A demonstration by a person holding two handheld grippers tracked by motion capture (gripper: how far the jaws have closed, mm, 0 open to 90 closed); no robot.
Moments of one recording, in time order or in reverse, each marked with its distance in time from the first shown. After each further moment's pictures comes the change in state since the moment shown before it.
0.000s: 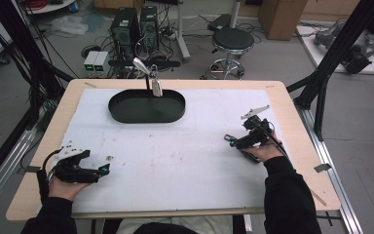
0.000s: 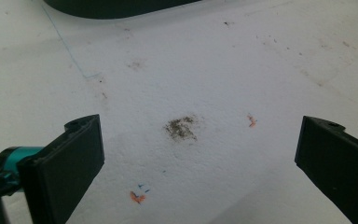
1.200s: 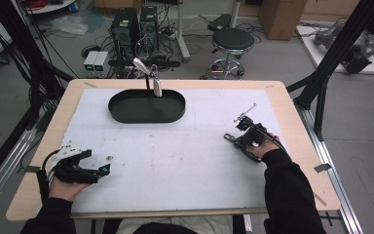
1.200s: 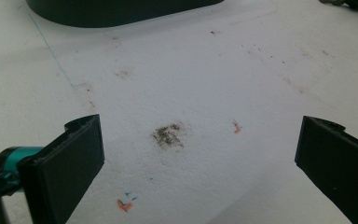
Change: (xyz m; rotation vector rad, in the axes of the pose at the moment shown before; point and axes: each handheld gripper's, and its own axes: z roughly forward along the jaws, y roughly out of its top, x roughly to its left) left arm -0.001 0.001 -0.002 -0.026 -0.042 -0.011; right arm -0.005 0.005 0.025 0.246 0.087 -0.021
